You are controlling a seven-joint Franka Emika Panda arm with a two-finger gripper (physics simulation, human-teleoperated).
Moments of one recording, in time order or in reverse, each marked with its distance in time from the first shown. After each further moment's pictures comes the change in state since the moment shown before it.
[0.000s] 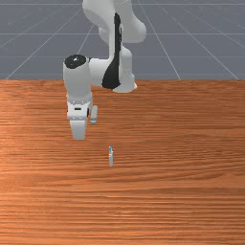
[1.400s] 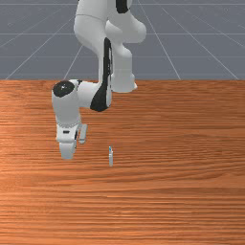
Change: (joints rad) arm -0.046 0.241 -0.023 0.173 -0.006 0.017 -0.040
